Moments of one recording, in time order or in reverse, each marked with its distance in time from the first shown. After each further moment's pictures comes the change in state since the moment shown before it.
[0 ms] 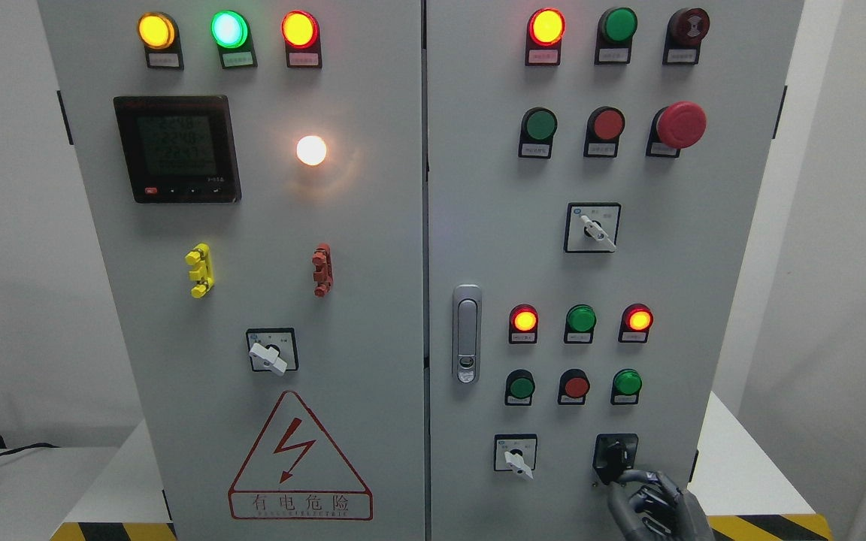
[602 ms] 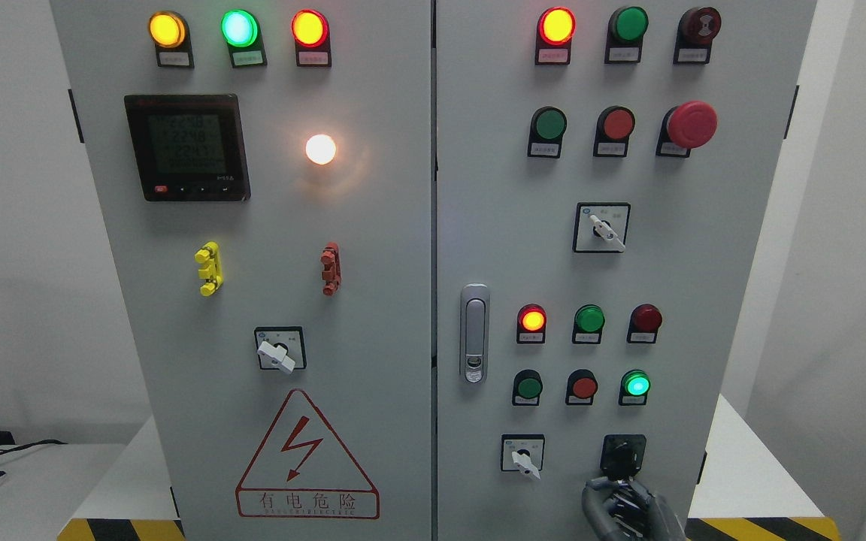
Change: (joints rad) left arm 0.000 0.000 0.000 0.000 0.000 0.000 0.002; right arm -0.010 0.035 0.027 0.002 -0.027 0.032 0.023
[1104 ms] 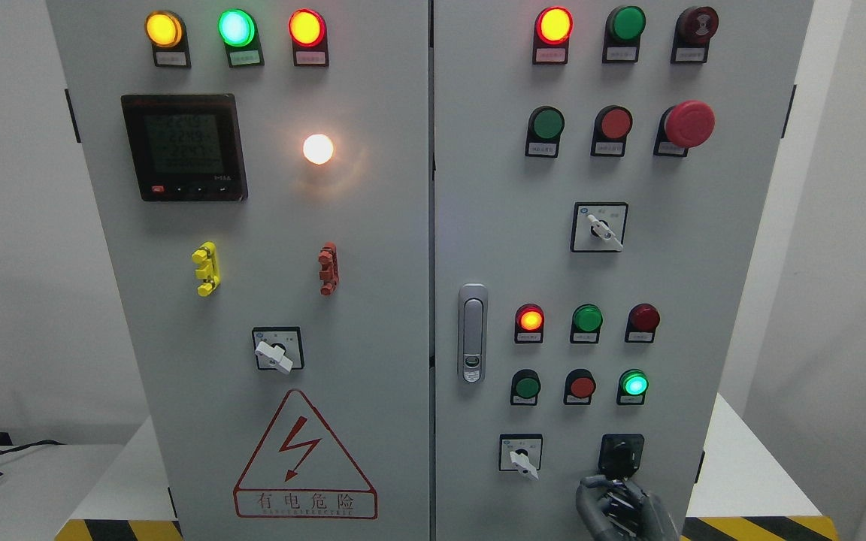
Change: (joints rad) left arm 0.000 0.000 0.000 0.000 0.000 0.000 -0.002; right arm 0.000 0.012 0.003 0.001 -0.004 0.001 -0.006
